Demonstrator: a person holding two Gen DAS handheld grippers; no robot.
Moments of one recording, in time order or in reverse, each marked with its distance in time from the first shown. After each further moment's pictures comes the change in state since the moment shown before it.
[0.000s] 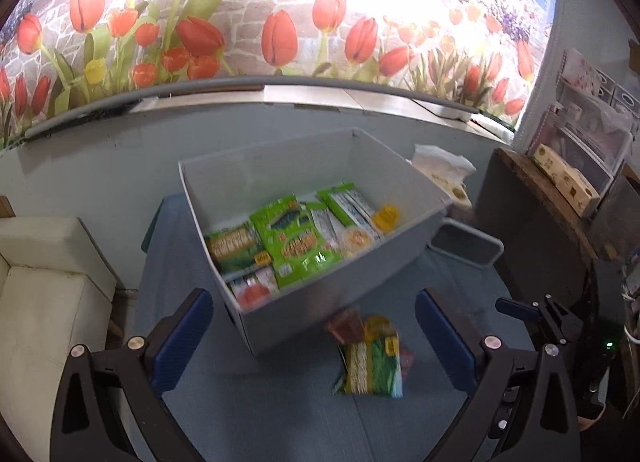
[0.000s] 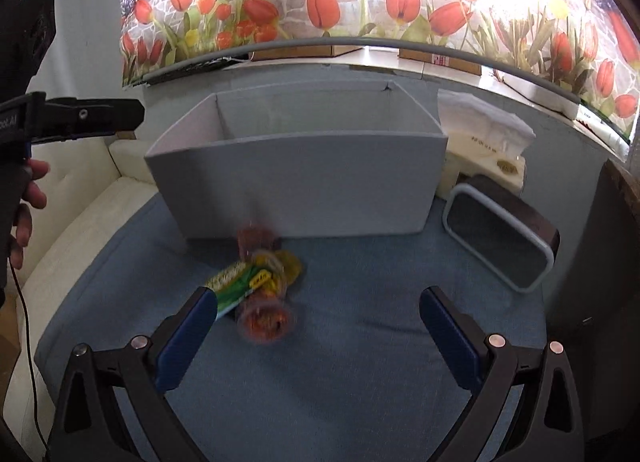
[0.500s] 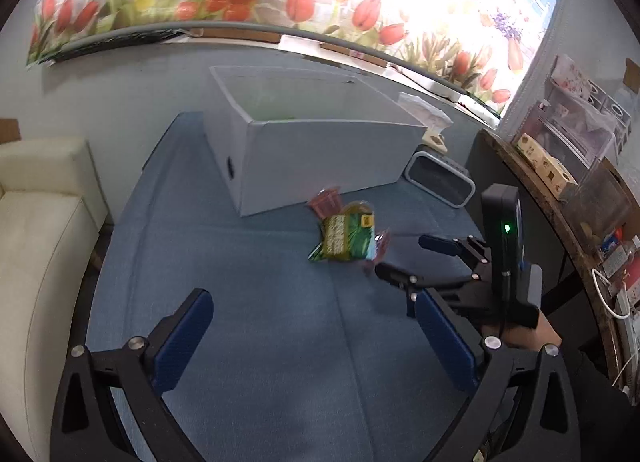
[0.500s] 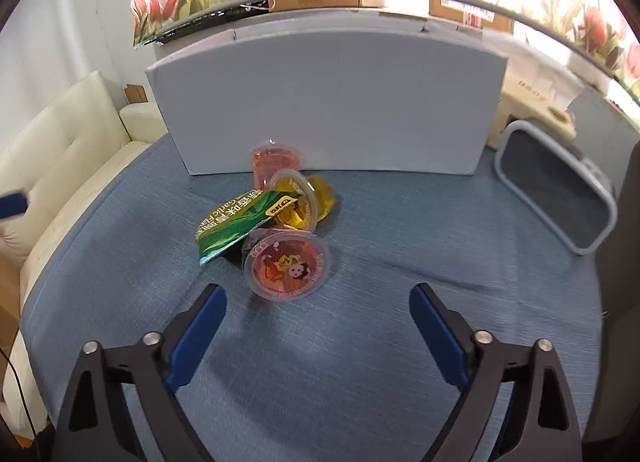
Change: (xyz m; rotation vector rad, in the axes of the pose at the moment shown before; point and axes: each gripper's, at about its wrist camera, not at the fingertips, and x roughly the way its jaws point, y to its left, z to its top) left arm -0.054 0.001 -0.127 -0.137 0.044 -0.050; right arm 0.052 0.016 -0.029 -0.030 0.098 0.060
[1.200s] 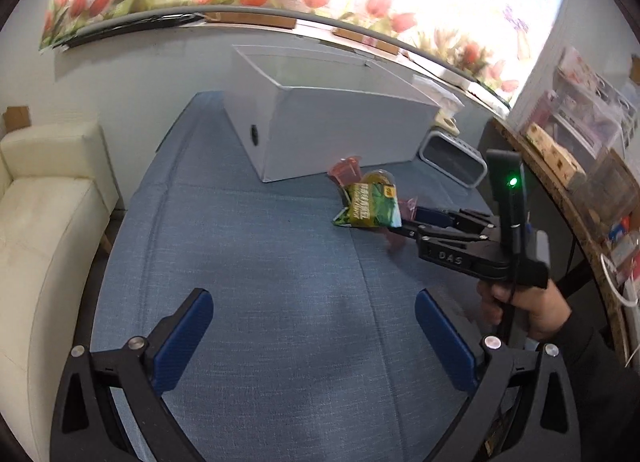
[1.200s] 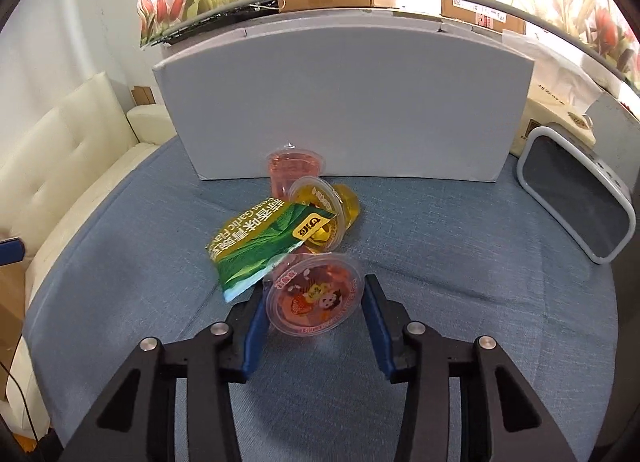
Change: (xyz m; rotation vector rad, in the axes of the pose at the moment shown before) left arm -0.002 0.011 -0.025 0.026 0.028 0.036; right arm 0.007 0.007 0.012 -0.008 -0.015 0.032
